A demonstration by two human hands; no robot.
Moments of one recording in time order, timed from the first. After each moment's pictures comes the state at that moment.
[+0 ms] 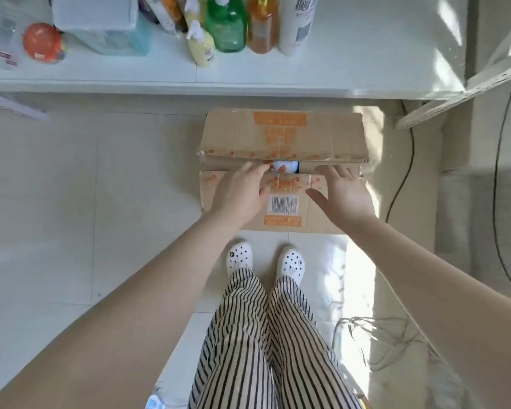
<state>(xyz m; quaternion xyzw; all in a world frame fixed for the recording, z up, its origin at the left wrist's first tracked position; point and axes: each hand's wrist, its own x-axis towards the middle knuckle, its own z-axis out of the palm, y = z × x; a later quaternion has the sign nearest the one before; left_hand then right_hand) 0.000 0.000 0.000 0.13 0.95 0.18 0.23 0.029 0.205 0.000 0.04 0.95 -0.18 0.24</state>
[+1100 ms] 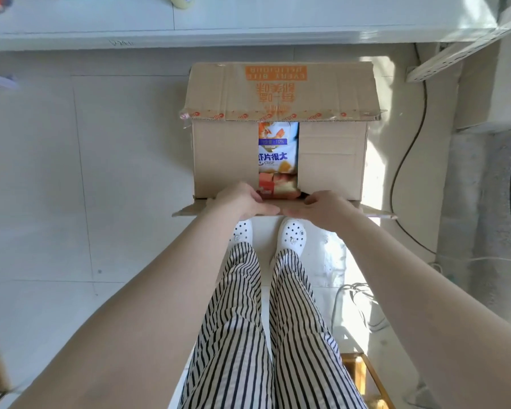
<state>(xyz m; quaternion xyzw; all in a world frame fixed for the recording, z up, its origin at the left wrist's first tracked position) 0.044 -0.001 -0.046 -0.12 0.79 0.21 0.56 0.082 0.185 -0.038 0.23 0.79 -0.21 0.53</state>
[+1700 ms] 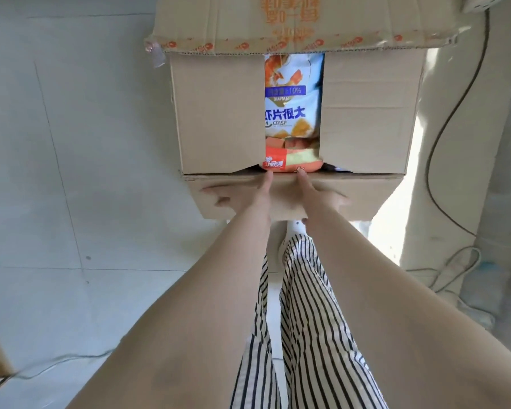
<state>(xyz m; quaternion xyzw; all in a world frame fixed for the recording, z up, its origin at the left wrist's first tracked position) 0.148 0.010 -0.280 -0.64 0.57 0.38 0.36 0.125 0.127 -0.180 0.67 0.51 -0.43 0.33</state>
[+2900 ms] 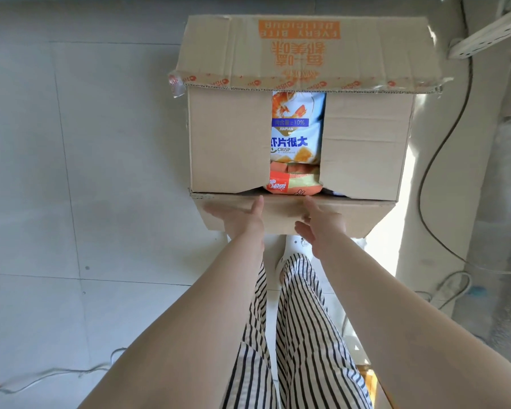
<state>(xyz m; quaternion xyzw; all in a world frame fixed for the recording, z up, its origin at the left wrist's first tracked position) 0.113 0.012 -0.157 -0.61 0.61 0.44 0.26 0.121 0.134 -0.149 0.67 0.47 -0.50 0.28</state>
